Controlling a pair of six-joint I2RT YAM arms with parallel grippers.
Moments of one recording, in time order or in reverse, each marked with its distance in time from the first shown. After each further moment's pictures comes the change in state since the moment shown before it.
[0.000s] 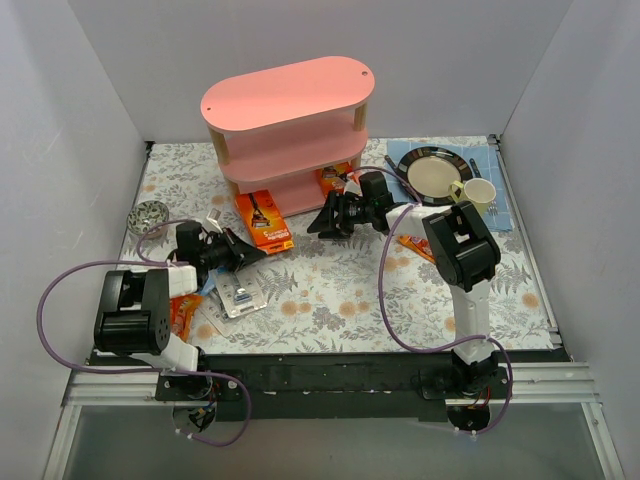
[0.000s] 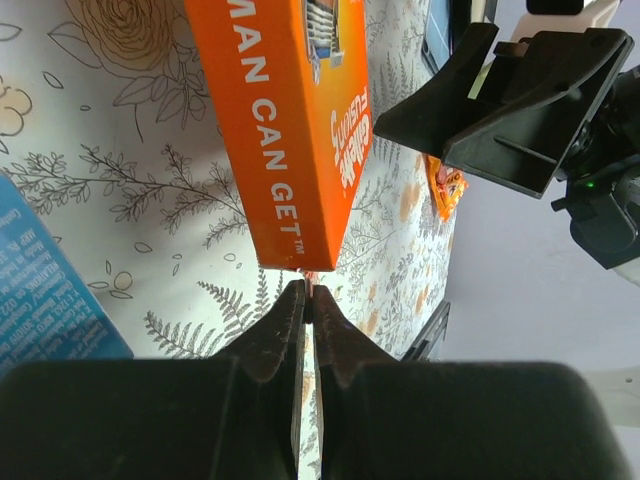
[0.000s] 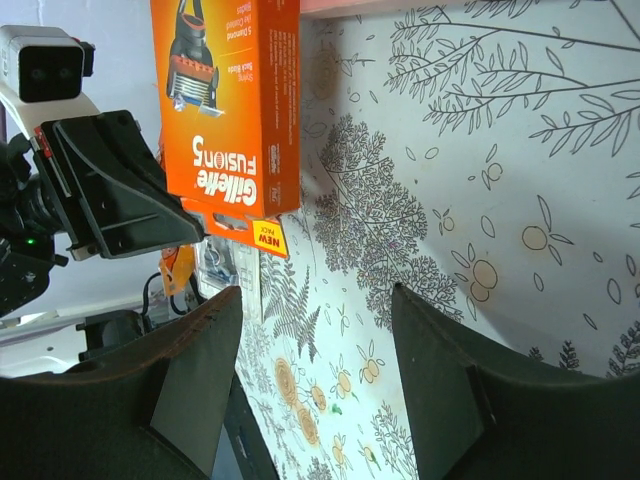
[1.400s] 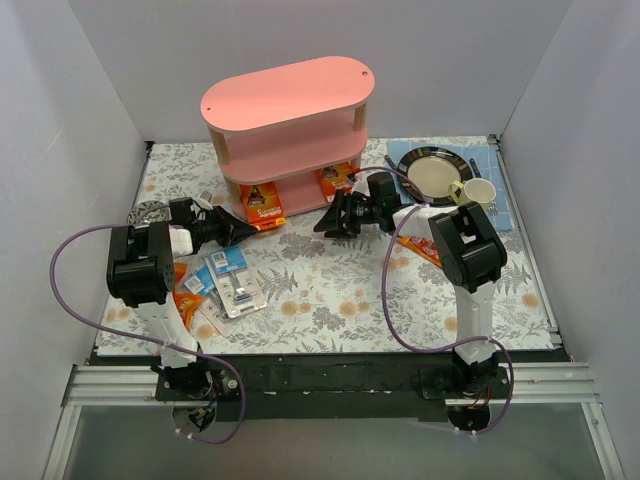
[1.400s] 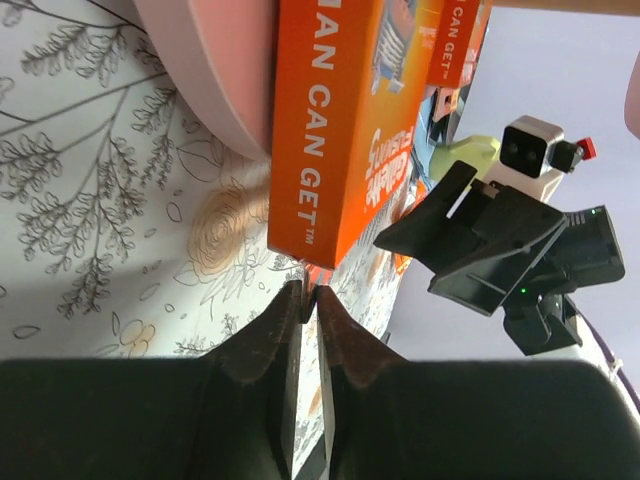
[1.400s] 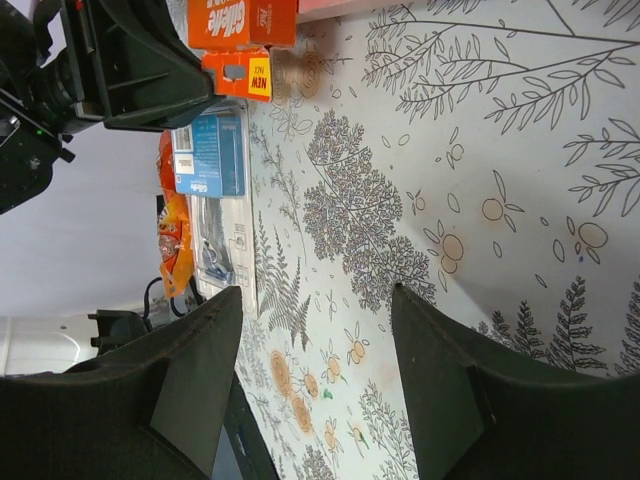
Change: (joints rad) left arm 0.105 0.356 0.359 -0.109 0.105 -0.065; right arm -0.037 -0.031 -0.051 0.024 -0.005 0.000
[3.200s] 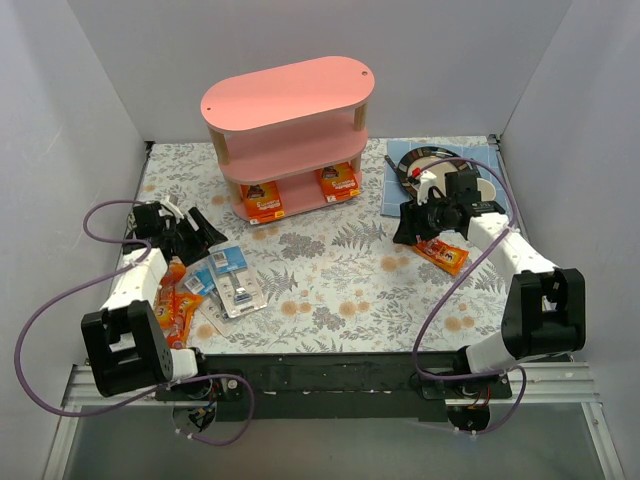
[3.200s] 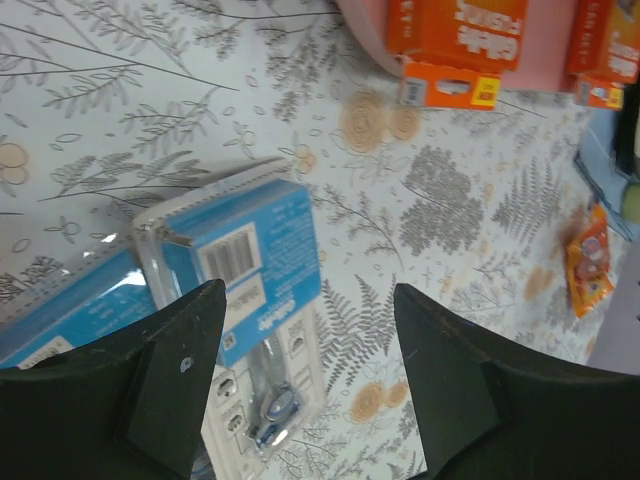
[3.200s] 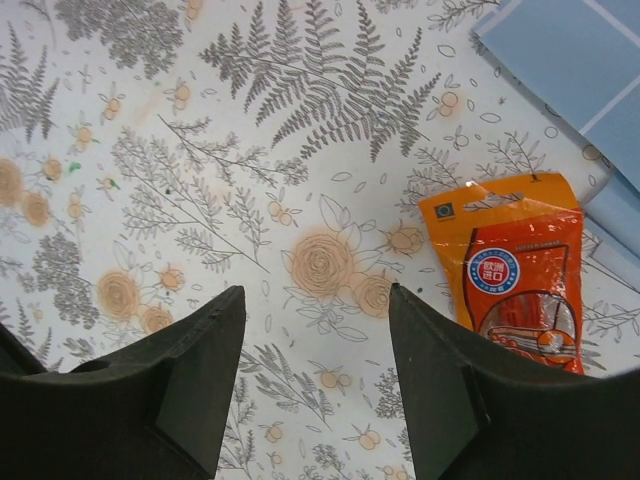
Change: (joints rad) left arm 0.111 -0.597 -0.065 -0.655 -0.363 0.444; right arm -0.308 -0.594 -0.192 -0.722 0.243 -0.968
